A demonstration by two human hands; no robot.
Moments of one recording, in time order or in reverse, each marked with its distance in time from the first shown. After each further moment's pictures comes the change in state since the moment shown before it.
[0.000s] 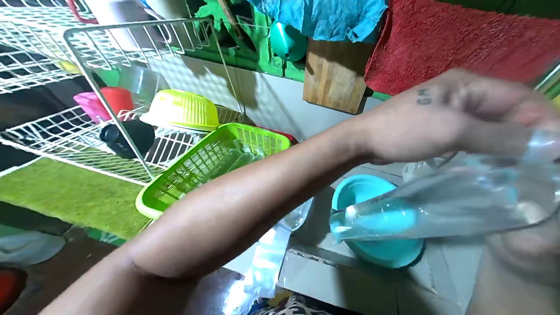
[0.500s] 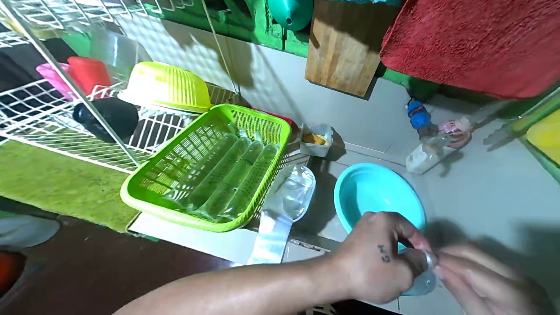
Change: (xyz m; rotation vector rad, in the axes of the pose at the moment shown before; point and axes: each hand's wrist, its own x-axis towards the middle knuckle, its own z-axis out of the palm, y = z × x) left_hand -0.123 -0.078 0.101 -0.060 0.296 -0.535; right_hand -0.095 -0.025 -0.047 -0.254 -0.705 0.369
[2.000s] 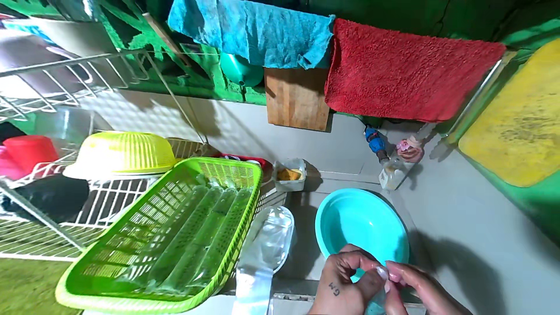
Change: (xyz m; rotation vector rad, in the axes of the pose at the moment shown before) left_hand 0.004 -0.032 0.023 -0.334 0.354 0.012; right_hand 0.011 -0.032 0.063 0.100 0.535 0.216
